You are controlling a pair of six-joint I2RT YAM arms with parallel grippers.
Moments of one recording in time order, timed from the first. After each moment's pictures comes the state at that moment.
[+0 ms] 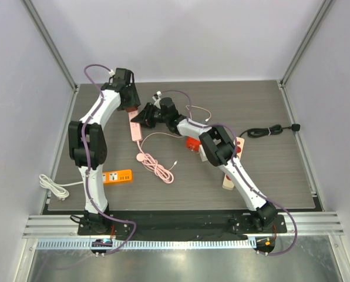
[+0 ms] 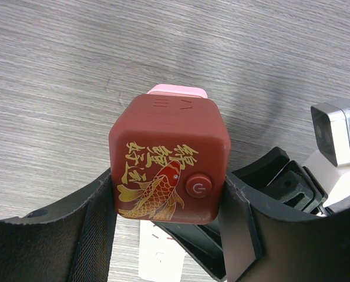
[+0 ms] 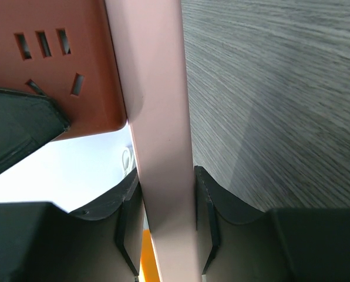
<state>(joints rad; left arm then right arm) -0.19 2.08 1.85 -0.68 -0.16 -0.42 0.65 2.74 2.15 0.33 -0.57 1.14</state>
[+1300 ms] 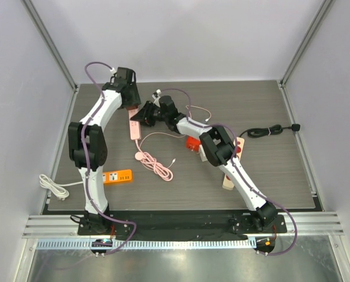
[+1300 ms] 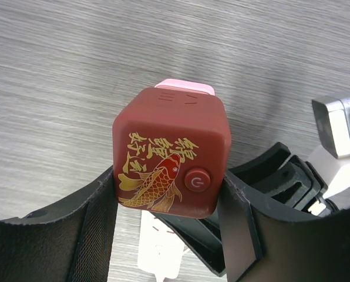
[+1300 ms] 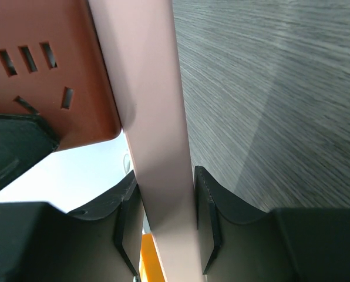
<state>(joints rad) -0.22 2.07 1.85 -0.68 -0.23 -0.39 0.65 2.75 2.20 0.28 -0.56 1.14</state>
